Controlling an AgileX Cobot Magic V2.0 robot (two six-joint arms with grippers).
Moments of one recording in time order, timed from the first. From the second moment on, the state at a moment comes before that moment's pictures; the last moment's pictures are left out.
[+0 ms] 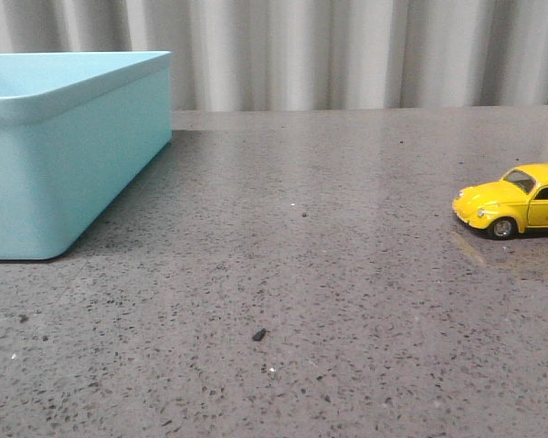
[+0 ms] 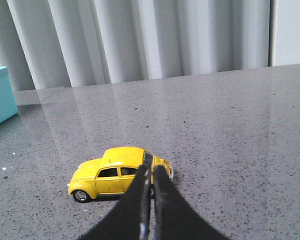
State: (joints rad) left arm 0.06 0.00 0.00 -0.19 0.10 -0.24; right arm 0.03 -0.01 0.01 0.32 0.07 -0.21
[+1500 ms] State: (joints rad) left arm 0.06 0.00 0.00 -0.40 0.08 -0.24; right arm 0.03 -0.01 0.01 0.40 0.05 -0.21
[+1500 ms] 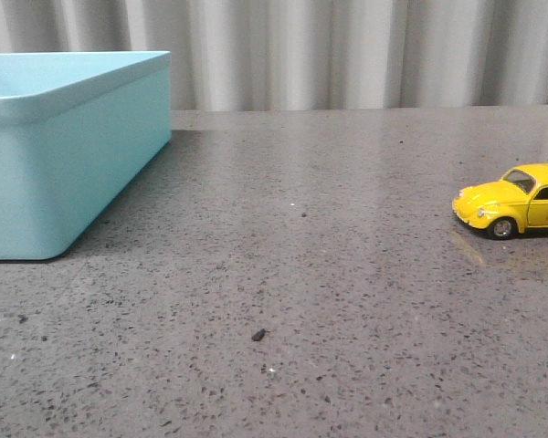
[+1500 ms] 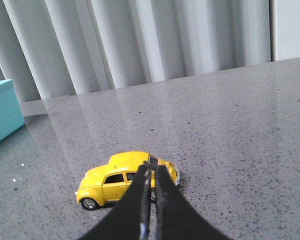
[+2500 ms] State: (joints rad) left arm -0.18 0.30 -0.32 -0.24 0.44 0.12; right arm 0.03 0.73 -0.75 0.52 0.75 -0.21
